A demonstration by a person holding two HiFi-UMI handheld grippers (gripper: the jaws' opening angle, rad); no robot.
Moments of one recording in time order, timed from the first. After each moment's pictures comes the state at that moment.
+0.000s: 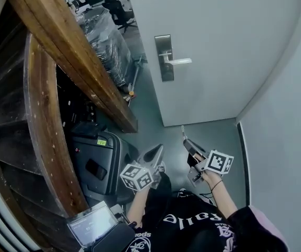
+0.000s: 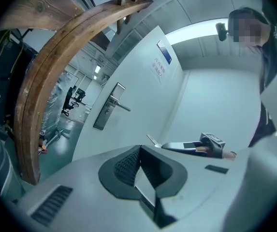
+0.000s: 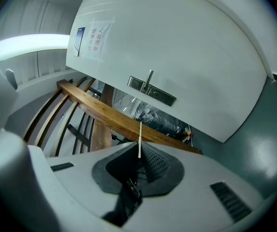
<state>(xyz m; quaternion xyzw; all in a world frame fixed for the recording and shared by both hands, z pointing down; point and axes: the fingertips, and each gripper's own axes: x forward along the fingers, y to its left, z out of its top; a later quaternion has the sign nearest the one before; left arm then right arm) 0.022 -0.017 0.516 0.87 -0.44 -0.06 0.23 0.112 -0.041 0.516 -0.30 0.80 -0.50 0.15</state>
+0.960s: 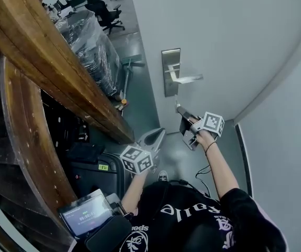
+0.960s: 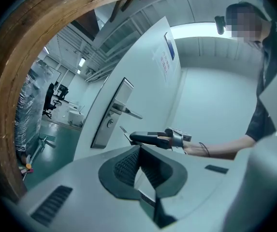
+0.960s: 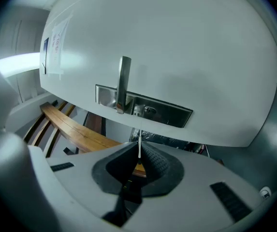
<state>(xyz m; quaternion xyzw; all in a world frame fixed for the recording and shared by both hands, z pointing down) -0.022 -0.208 0.506 0.91 -0.35 -0.03 0.21 0.045 -0.307 0.526 -0.30 0.75 -0.54 0.21</state>
